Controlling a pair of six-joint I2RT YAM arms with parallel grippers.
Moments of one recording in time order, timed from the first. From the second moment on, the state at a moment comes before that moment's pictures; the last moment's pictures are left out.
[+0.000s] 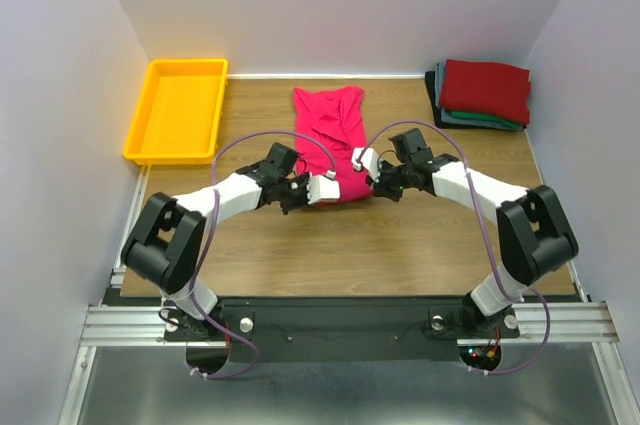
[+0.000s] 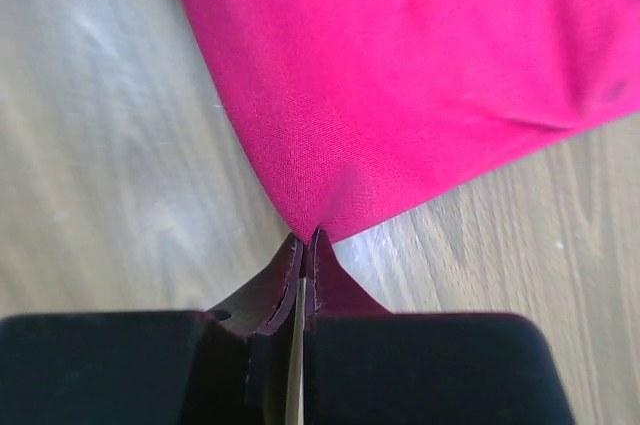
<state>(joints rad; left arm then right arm) -0.55 1.61 0.90 -0.27 0.39 0.90 0.45 1.64 1.00 -0.33 -0.45 -0.76</state>
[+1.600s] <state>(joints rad) -0.42 1.97 1.37 -0.67 0.63 0.77 0.32 1.89 1.29 -0.69 -0.70 -0.71</state>
